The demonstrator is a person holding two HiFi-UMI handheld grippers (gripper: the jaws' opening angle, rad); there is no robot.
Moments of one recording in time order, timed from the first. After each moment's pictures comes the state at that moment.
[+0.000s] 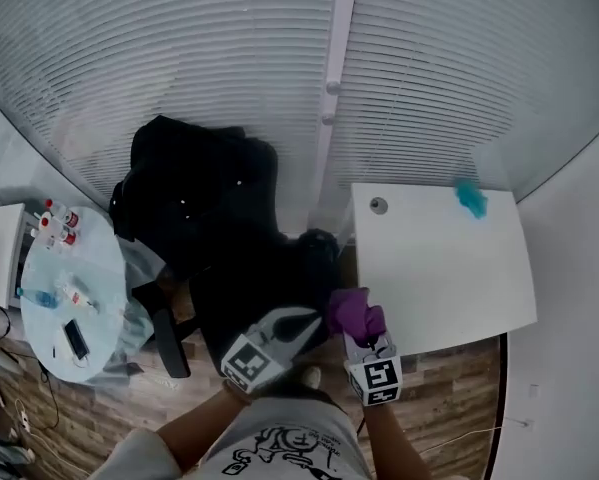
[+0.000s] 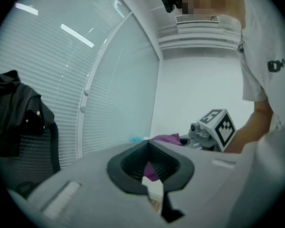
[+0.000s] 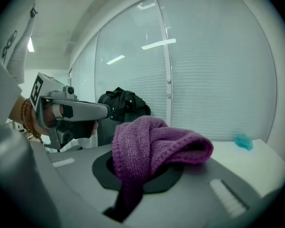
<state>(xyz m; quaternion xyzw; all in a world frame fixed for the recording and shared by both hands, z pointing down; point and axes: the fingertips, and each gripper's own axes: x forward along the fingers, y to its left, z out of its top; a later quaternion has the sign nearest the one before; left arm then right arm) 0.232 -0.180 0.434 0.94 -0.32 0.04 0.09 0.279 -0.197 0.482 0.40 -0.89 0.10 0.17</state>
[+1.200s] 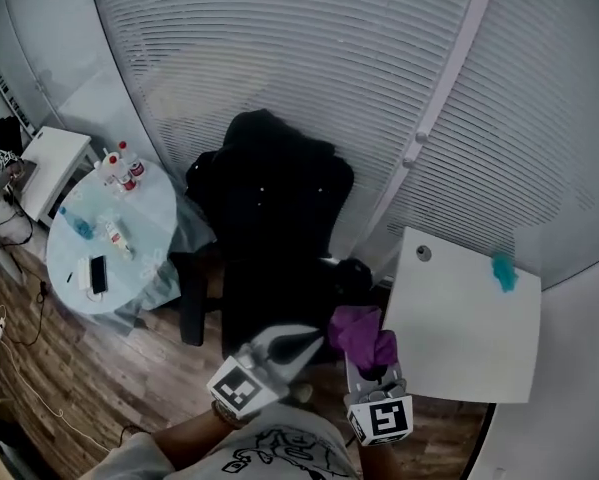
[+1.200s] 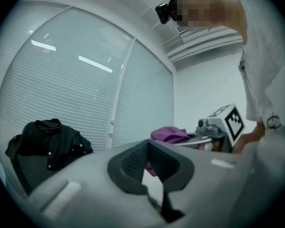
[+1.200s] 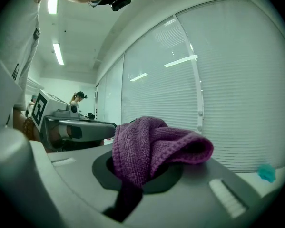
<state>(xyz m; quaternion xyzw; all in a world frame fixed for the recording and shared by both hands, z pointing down) 0.162 -0.098 0.326 0.88 -0.48 -0.02 0.04 0.198 -0.119 0.344 0.27 -0.96 0.02 0.09</state>
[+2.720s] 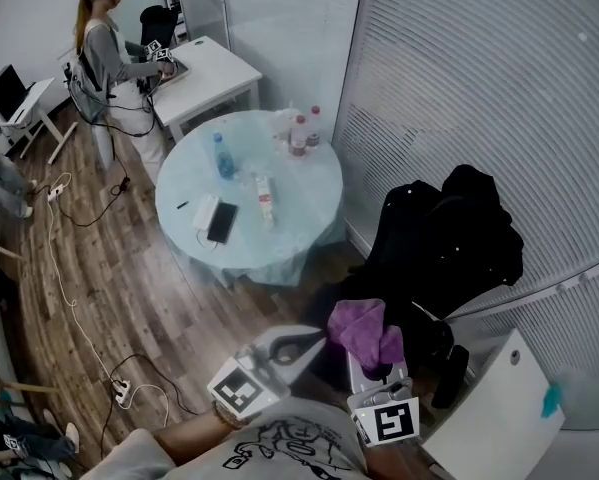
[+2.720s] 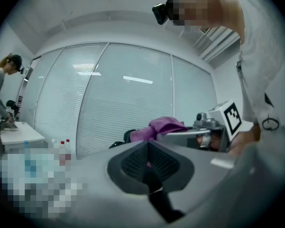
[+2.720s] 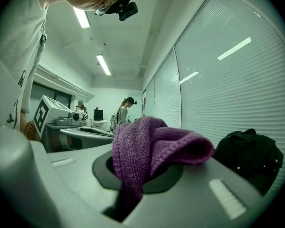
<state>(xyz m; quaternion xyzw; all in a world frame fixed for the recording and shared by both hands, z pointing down) -0.185 0.113 0.336 0.71 -0.71 -0.03 0.03 -0.173 0.080 0.331 -0.03 -1.00 -0.03 0.05</state>
